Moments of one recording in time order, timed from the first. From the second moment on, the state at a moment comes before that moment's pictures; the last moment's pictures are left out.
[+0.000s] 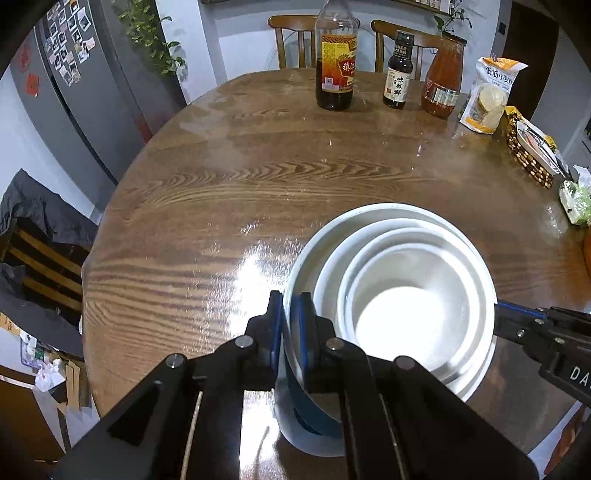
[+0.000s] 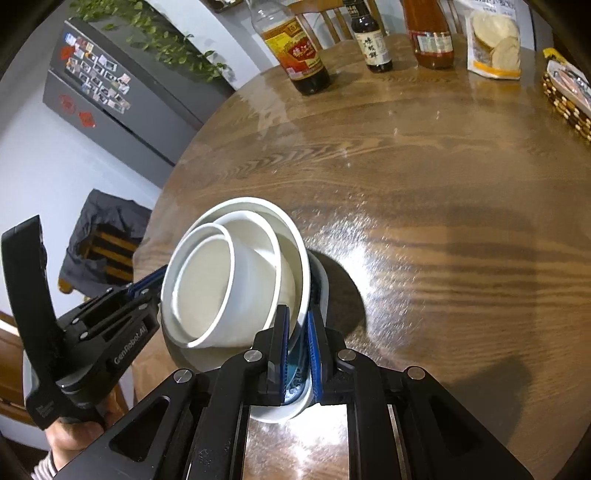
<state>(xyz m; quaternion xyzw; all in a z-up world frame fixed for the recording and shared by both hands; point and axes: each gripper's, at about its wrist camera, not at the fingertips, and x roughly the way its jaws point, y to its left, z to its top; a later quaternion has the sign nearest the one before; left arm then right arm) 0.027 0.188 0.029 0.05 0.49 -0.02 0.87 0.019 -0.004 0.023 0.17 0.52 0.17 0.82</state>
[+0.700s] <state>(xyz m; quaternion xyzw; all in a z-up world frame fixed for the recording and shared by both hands) 0.064 0.164 0.027 0.06 0.48 -0.04 0.88 0.053 -0.017 0.030 0.15 0.50 0.13 0.84</state>
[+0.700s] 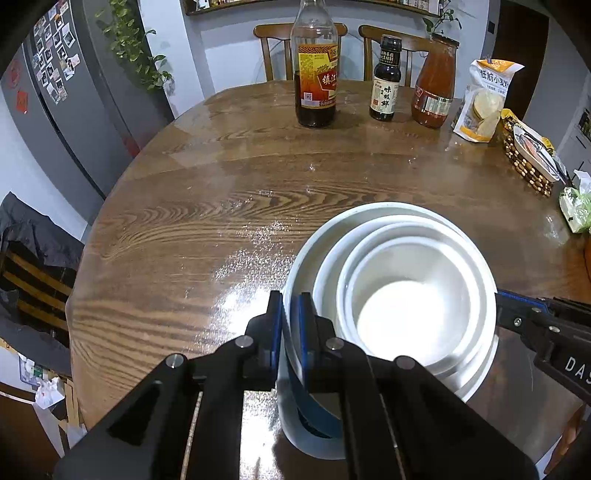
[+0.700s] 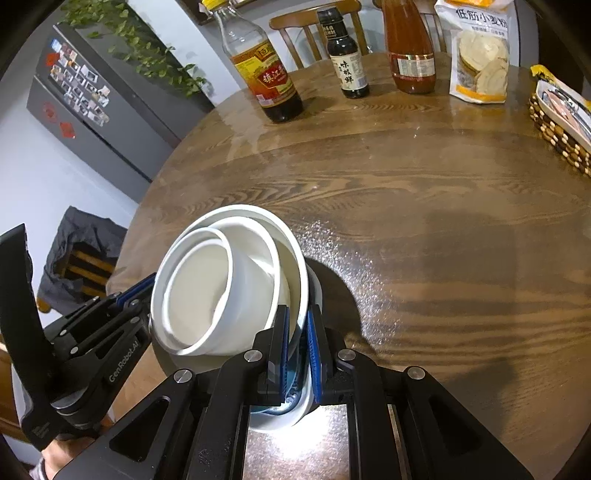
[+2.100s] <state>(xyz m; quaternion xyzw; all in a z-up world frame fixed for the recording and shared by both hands) 0.066 0.177 0.028 0.06 0.48 -0.01 0.88 0.055 -0.010 0.035 0.11 0.51 0.09 0.85</state>
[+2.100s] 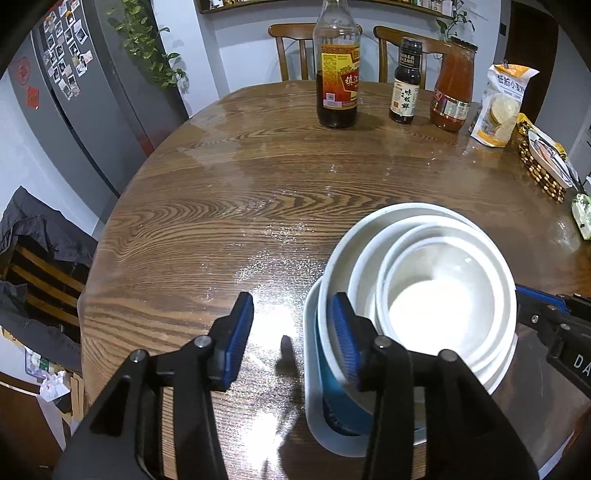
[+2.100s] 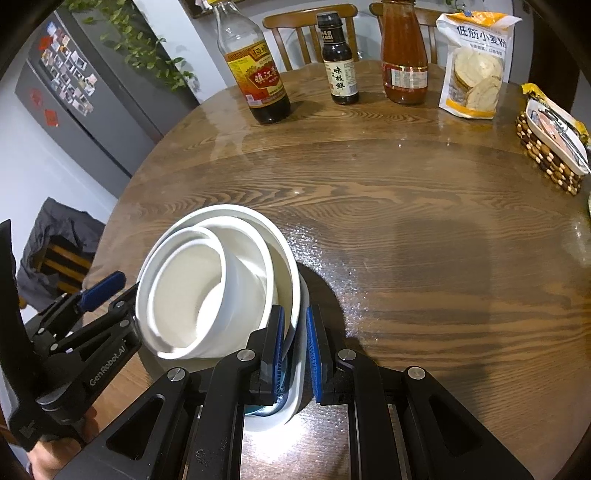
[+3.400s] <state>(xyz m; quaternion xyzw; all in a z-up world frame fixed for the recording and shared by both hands) 0.069 0.188 0.027 0.06 0.48 0.03 0.87 0.057 -0.023 0.031 0.10 0.51 0.04 0.85</state>
